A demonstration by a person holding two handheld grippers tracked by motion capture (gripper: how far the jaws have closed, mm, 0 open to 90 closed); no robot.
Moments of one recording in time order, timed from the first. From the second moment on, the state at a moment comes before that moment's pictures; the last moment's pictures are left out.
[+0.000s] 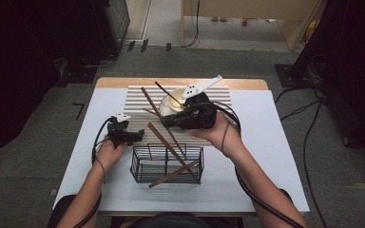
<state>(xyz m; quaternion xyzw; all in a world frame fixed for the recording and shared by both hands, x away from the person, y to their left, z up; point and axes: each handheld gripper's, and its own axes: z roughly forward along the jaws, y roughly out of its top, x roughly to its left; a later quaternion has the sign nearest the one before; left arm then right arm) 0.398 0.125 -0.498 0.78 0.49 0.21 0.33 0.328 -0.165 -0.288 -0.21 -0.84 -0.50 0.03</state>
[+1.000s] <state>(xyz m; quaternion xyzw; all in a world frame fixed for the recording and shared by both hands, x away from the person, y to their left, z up) 0.397 0.124 -0.498 0.78 0.49 0.21 0.33 0.349 -0.165 -0.240 -0.22 -0.88 -0.42 -0.03</state>
